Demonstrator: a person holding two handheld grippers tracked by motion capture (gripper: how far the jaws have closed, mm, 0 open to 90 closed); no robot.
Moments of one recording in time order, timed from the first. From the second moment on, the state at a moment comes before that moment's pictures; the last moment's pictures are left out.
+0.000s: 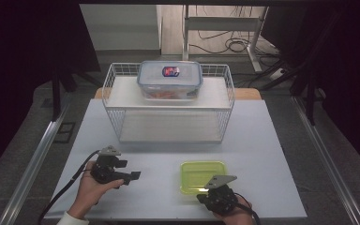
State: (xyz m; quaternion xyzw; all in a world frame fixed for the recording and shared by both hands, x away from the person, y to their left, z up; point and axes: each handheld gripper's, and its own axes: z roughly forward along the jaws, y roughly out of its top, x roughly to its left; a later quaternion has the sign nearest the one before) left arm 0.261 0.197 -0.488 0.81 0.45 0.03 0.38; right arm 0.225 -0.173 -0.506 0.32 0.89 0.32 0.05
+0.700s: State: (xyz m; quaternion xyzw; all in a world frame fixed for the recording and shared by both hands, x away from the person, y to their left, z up) left arm 0.261 0.198 -0.486 0.80 0.46 0.03 0.39; right arm 0.222 -0.244 -0.456 0.39 0.83 0.38 0.11
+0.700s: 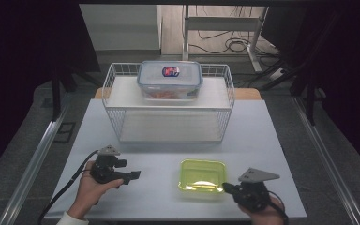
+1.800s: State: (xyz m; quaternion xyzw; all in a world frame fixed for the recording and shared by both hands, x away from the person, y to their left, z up) left arm 0.263 0.195 -0.490 0.80 0.45 0.03 0.38; right arm 0.278 -0.201 -0.491 0.40 0.85 0.32 0.11
